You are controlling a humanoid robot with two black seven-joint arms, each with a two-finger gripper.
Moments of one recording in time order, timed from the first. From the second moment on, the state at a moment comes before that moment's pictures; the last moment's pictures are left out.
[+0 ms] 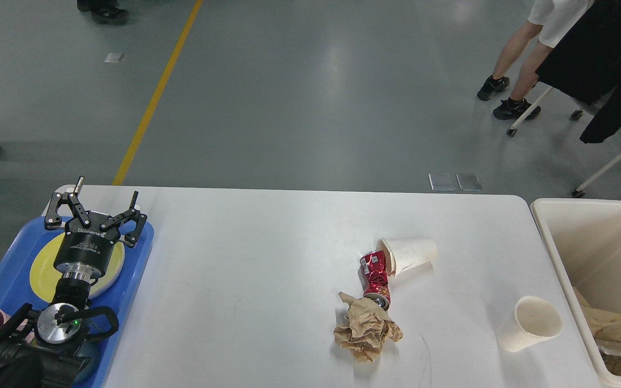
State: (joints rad) left arm -0.38 0.18 -1.37 -0.59 0.00 -0.68 -0.17; right arm 1.00 -0.62 -1.00 0.24 -0.13 0.57 0.01
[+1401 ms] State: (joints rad) left arm -0.38 0.18 -1.37 -0.59 0.00 -0.68 -0.17; right arm 0.61 -0.42 -0.80 0.10 -0.12 -0.06 0.01
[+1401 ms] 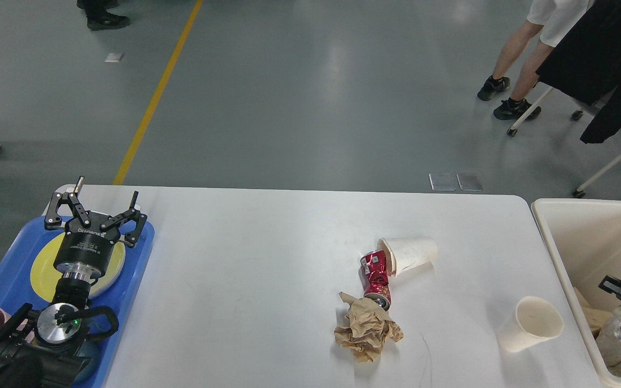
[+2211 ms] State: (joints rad) left arm -0.38 0.18 -1.37 -0.59 0.00 -0.68 -0.17; right arm 1.77 -0.48 -1.39 1.03 -0.33 0.42 -0.21
